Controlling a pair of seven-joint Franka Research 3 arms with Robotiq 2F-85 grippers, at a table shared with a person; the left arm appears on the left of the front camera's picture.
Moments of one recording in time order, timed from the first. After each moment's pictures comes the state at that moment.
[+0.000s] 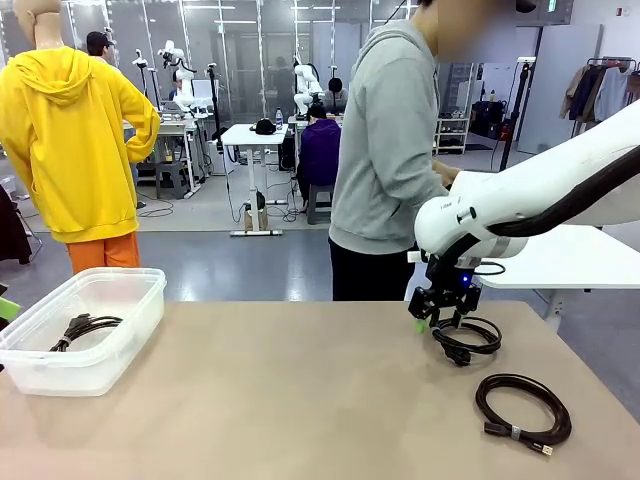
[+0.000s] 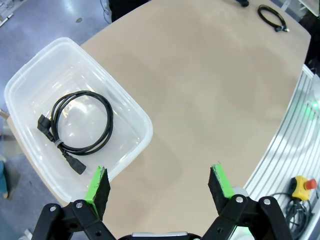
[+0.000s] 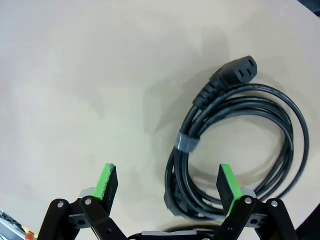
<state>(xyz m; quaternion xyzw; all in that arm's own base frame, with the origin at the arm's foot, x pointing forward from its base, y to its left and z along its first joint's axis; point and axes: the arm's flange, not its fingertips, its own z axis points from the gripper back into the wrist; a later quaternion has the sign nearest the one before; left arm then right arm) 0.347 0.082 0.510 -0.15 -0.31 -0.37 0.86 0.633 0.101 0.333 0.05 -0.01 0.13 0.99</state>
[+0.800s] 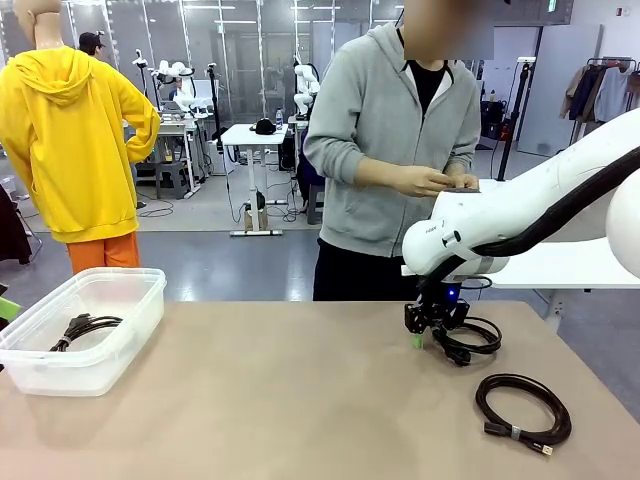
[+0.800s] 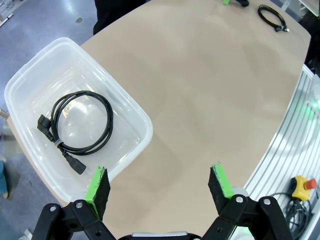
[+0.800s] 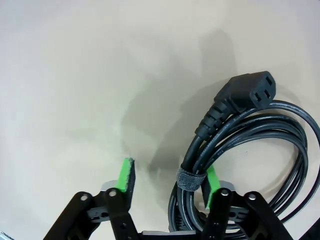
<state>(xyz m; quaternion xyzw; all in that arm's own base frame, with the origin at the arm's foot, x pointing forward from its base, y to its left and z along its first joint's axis) 0.347 0.082 0.510 -0.15 -0.31 -0.37 0.86 0.642 0.115 0.303 0.02 -0.01 0.10 0.99</state>
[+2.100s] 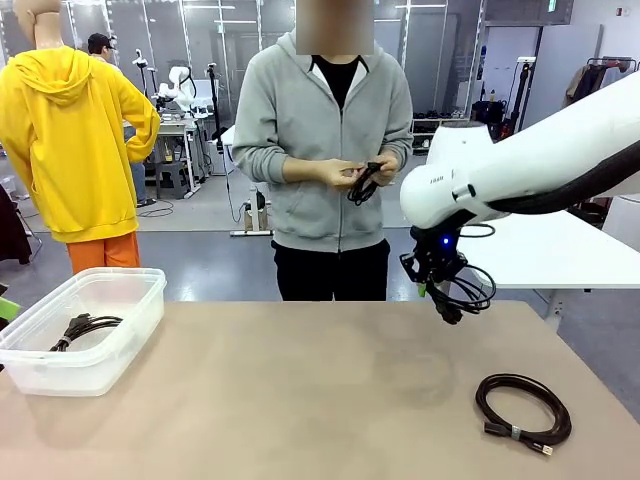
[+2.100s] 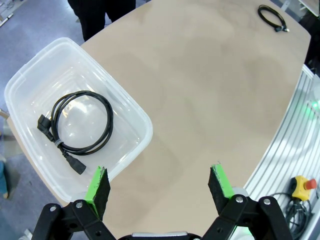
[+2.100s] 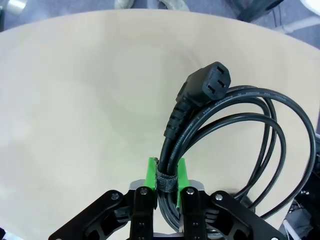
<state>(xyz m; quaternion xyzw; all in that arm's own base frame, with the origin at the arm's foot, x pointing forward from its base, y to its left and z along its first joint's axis) 0.347 0.082 0.510 -0.15 -0.31 -0.37 0.86 0.612 0.146 0.440 0.01 -0.09 0.01 1.00</state>
